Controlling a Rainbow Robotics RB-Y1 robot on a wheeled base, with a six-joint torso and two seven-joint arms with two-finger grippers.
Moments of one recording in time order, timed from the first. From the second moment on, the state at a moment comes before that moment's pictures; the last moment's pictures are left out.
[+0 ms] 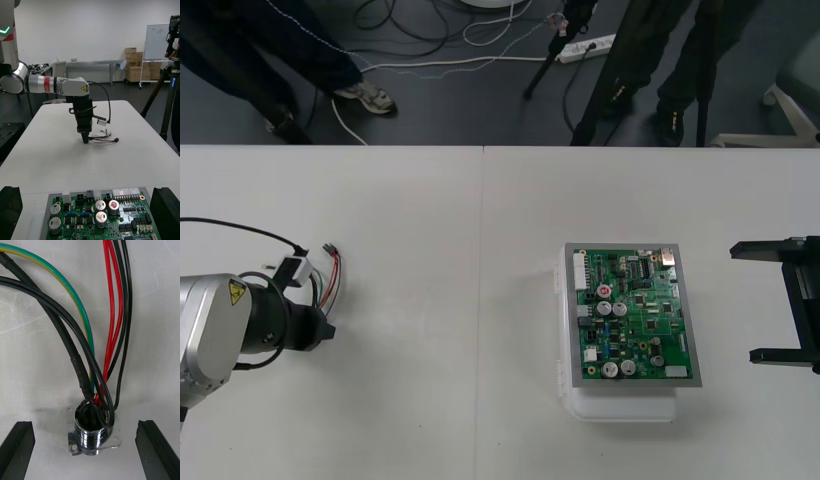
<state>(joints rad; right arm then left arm) 0.05 -0.85 -0.15 -1.65 0.76 -1.56 0.18 -0.08 0.37 0.12 -1.68 -2.69 -1.39 1.38</state>
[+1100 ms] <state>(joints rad) 0.08 -0.85 -0.15 -1.70 0.76 -1.56 0.18 -0.11 0.37 0.12 -1.64 -2.69 -1.37 1.38</state>
